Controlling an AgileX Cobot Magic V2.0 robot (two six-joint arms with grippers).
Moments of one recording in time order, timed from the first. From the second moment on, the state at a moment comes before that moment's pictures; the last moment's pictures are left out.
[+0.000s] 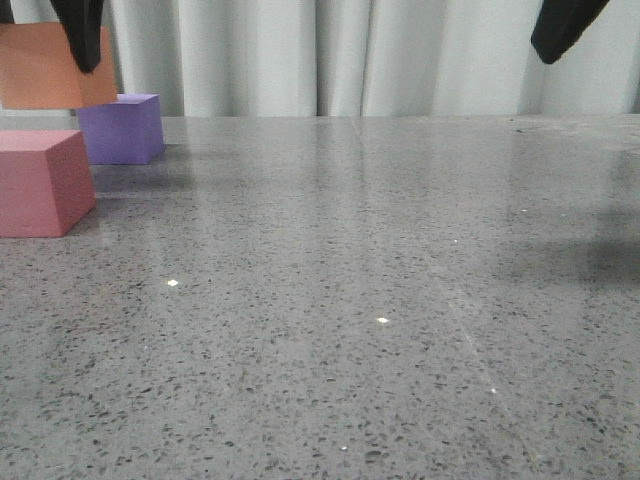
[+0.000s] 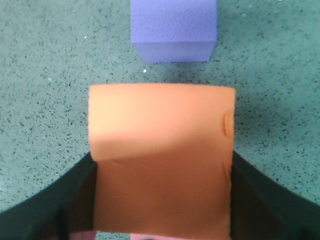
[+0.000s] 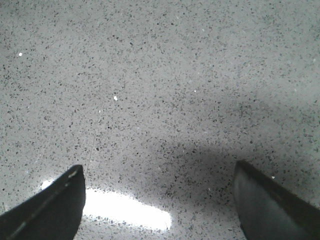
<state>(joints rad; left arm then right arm) -0.38 1.75 -1.72 0.25 1.25 -0.44 0.49 1.17 -1.08 -0.09 0.90 0.41</state>
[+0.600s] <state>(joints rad) -0.38 1.78 -1.66 0.27 1.18 -0.48 0.49 1.17 -1.08 -0.09 0.90 0.41</state>
